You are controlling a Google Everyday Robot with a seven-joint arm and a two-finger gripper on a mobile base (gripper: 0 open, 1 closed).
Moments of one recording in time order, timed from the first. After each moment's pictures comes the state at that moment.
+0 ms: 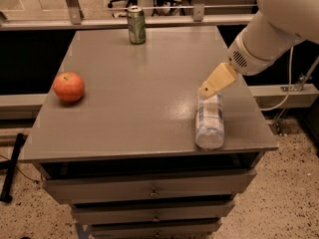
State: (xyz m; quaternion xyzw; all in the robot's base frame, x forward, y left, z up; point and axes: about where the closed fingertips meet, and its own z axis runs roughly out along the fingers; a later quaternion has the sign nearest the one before) arm 0.564 -0.184 0.900 -0.29 0.92 -0.03 0.25
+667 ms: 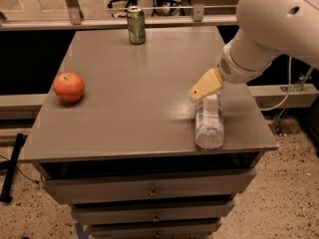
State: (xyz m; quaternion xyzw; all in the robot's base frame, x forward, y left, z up) arm 0.562 -0.171 0.874 -0.20 0.95 -0.02 0.23
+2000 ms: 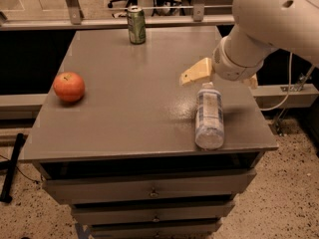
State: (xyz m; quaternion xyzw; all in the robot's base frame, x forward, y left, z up) arm 0.570 -0.158 0.871 -0.01 0.97 0.05 0.22
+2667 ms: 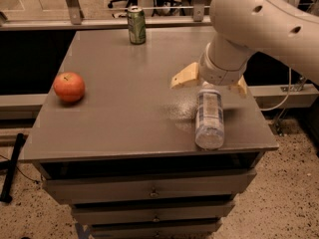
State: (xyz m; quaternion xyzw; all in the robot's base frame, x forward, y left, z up) arm 0.568 -0.137 0.850 0.06 0.98 0.05 0.18
